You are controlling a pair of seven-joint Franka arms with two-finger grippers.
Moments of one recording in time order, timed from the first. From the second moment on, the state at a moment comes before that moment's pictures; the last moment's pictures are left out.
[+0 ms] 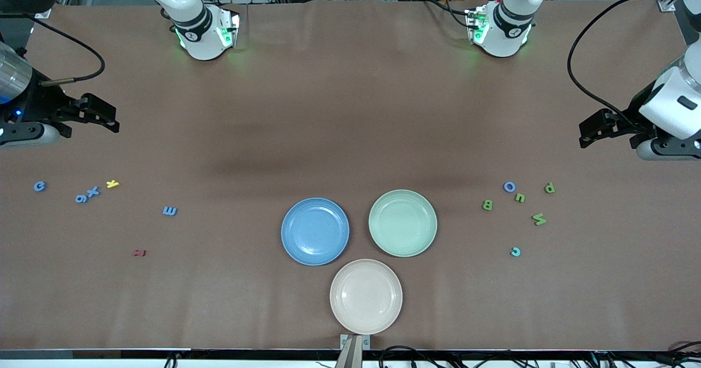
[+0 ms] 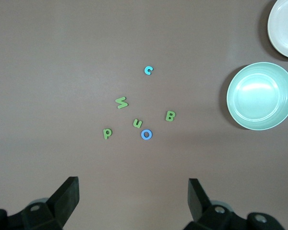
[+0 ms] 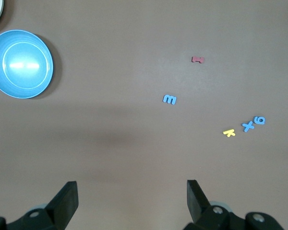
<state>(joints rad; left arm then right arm) -0.01 0.10 -0.10 -1.50 0.03 1.64 -0.08 0.01 0.03 0.04 -1.57 0.02 1.58 -0.04</state>
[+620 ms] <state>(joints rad) 0.00 0.11 -0.10 -1.52 0.03 1.64 -0.08 0.01 0.07 0.04 -1.58 0.02 1.62 -0.04</state>
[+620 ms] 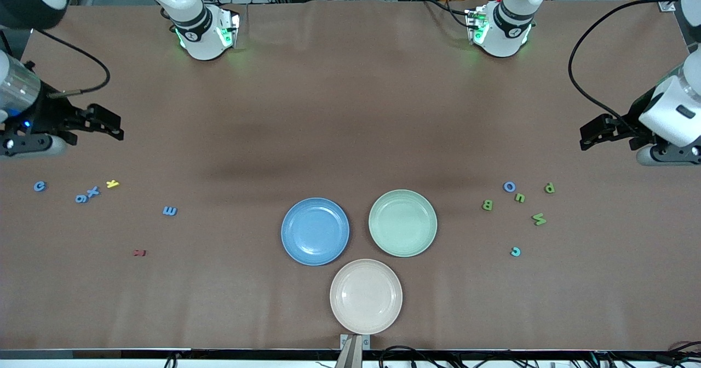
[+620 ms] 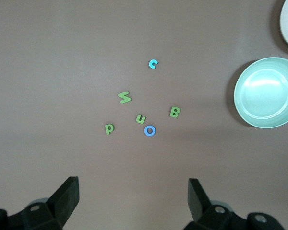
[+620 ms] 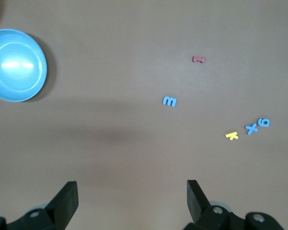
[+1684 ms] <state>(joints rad) 0.14 0.31 -0.10 -2.00 0.03 2.45 0.13 -0.07 0.57 -0.01 -1.61 0.03 2.07 0.20</state>
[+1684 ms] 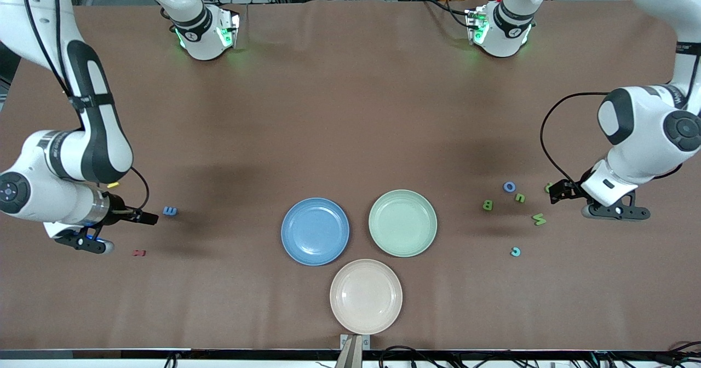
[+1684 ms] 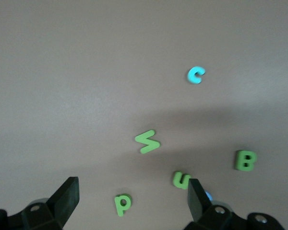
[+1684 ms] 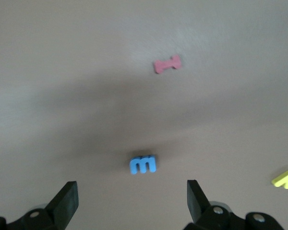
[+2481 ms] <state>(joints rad) 0.20 0.48 -0.10 -2.17 0.03 2.78 0.22 -0.05 0.66 0.01 -1.75 0.08 2.29 0.26</state>
